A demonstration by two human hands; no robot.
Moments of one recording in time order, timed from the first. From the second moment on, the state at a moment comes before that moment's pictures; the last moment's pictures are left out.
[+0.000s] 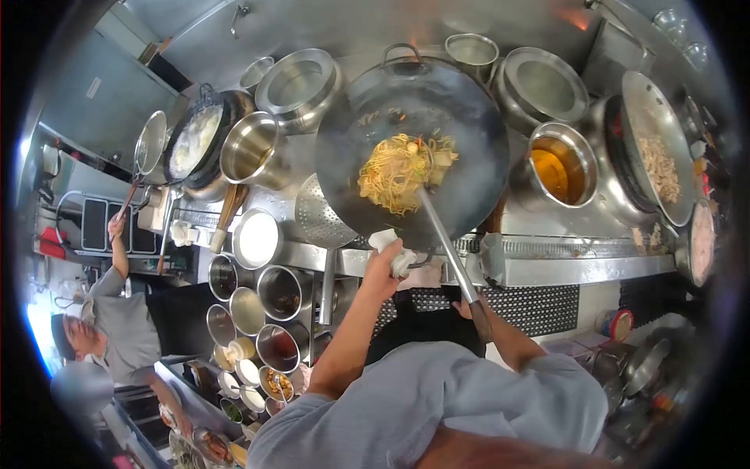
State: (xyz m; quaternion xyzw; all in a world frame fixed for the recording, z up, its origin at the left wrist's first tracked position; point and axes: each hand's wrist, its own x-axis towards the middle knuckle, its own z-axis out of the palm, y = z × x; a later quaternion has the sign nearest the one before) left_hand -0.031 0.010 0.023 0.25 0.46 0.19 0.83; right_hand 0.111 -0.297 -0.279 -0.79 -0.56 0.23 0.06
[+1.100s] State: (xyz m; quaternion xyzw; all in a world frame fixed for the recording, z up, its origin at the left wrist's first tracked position) left_hand -0.002 -0.493 0.103 -0.18 0.52 0.80 0.24; right_hand 0.038 -0.194 0.159 -0.16 -0.45 0.81 -0.35
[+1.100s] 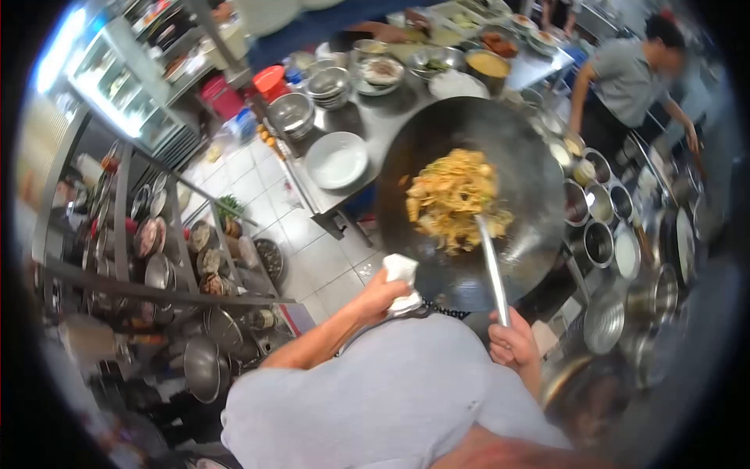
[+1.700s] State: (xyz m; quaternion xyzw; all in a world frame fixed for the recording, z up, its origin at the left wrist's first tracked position) left_hand 0.129 -0.549 0.074 -0.54 0.22 0.72 -0.38; right_hand -0.179 -0.436 0.117 0.04 -0.33 0.47 -0.82
